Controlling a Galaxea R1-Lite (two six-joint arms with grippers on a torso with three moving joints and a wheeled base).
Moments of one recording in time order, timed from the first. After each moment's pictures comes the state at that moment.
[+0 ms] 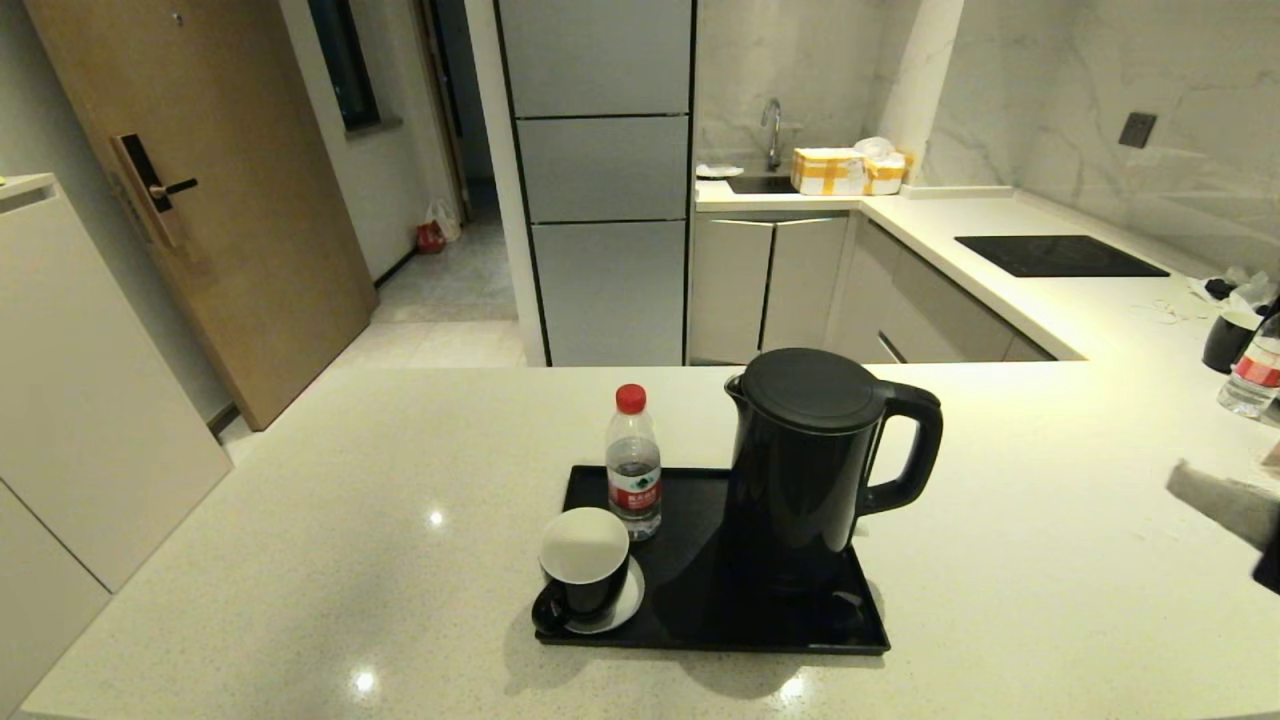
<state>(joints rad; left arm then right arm) 0.00 0.00 0.00 0.00 0.00 0.03 0.26 0.93 -0.47 -0.16 -0.28 0.33</state>
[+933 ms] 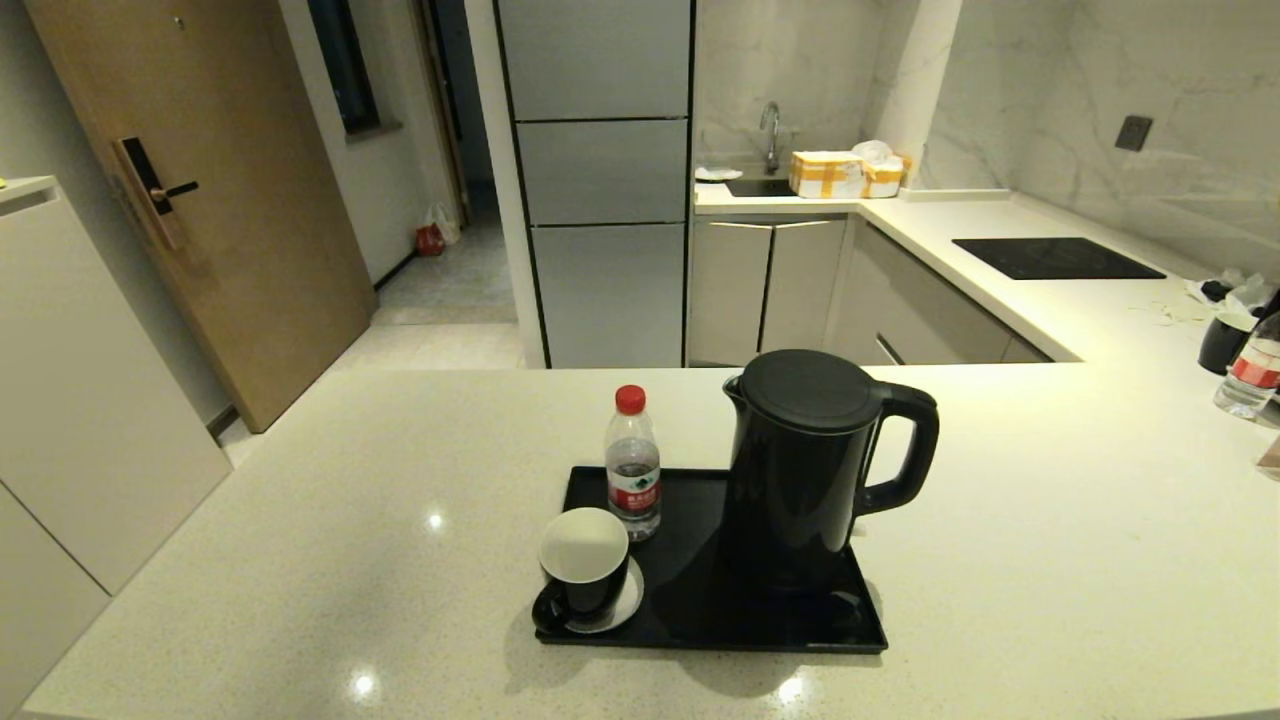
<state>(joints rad) 0.00 0.00 0.00 0.00 0.00 0.03 -0.11 0.30 -1.76 1.46 -0.16 0.13</state>
